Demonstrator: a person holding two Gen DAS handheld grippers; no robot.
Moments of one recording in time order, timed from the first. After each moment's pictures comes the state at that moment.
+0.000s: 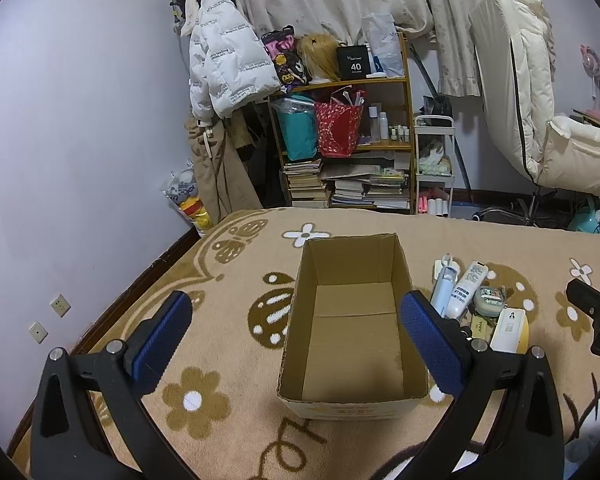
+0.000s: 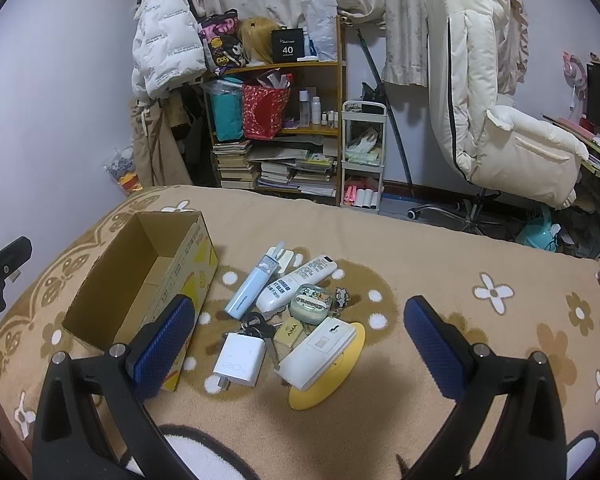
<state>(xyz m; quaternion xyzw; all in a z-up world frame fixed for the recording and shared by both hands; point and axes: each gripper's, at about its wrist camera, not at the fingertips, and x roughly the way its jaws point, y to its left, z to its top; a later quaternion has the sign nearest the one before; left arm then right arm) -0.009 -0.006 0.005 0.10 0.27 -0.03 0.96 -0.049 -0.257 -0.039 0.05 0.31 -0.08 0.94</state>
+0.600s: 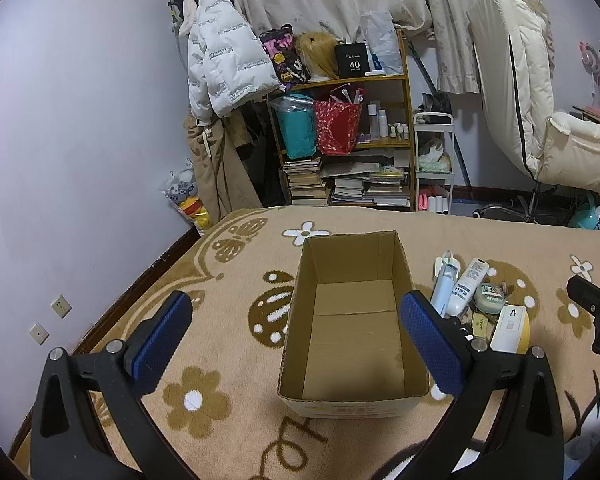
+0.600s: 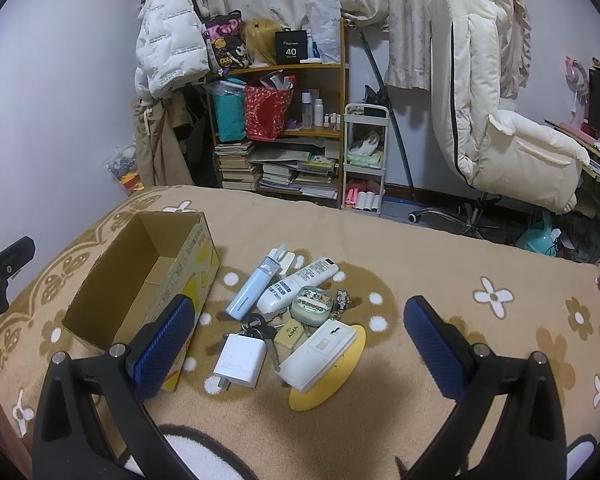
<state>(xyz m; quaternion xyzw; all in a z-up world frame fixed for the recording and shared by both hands) -0.009 -0.006 0.004 0.10 0.27 -0.03 0.96 -0.048 -0.254 -0.039 0.05 0.31 -0.08 0.94</state>
